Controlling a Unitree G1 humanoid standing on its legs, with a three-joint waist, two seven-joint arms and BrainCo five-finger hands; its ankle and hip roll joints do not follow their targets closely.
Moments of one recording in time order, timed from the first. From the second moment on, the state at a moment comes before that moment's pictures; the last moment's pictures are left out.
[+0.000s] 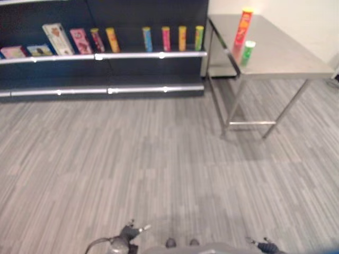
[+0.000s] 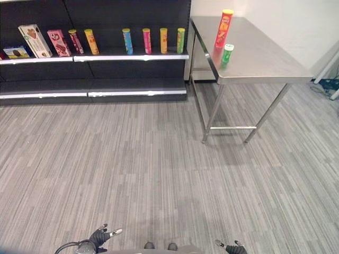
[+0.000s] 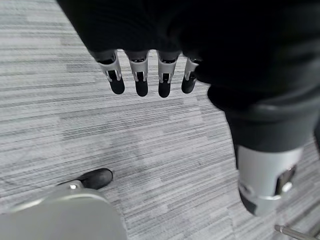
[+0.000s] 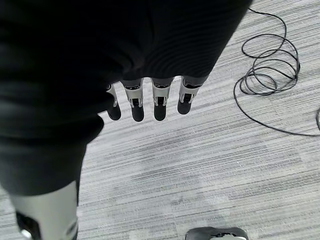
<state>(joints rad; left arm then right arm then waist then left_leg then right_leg) 0.03 0.22 -0.20 1.15 -0.11 -0.10 0.08 0.05 -0.26 0.06 1.21 0.22 -0.05 -0.13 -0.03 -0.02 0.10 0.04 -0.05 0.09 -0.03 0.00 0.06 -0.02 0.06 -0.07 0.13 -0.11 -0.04</state>
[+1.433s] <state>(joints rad) -0.02 0.24 -0.15 1.16 -0.20 -0.11 0.08 -0.01 -0.26 0.07 1.22 0.22 -0.05 -0.12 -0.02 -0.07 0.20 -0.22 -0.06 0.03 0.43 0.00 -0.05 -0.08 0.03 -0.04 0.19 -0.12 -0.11</state>
